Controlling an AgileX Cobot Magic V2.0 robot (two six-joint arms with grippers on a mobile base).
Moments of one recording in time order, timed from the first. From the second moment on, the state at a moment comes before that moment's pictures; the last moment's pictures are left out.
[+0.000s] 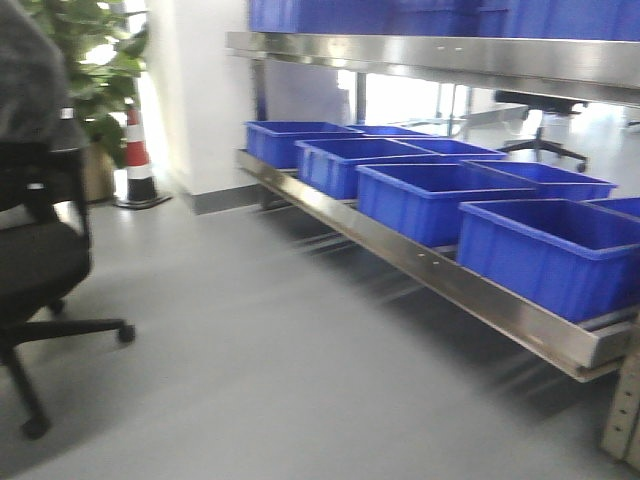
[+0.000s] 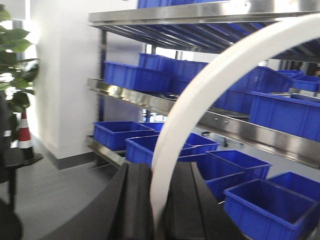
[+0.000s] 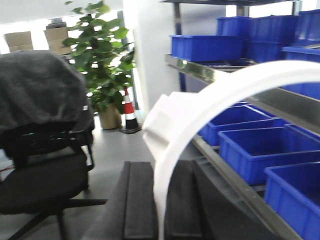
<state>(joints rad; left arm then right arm) -0.18 0.56 -0.75 0.05 0.14 -0.11 0.19 0.58 -0.75 0.04 0.22 0.13</state>
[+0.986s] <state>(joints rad) -0.18 0.56 -0.75 0.05 0.14 -0.11 0.19 0.58 -0.75 0.04 0.22 0.13</state>
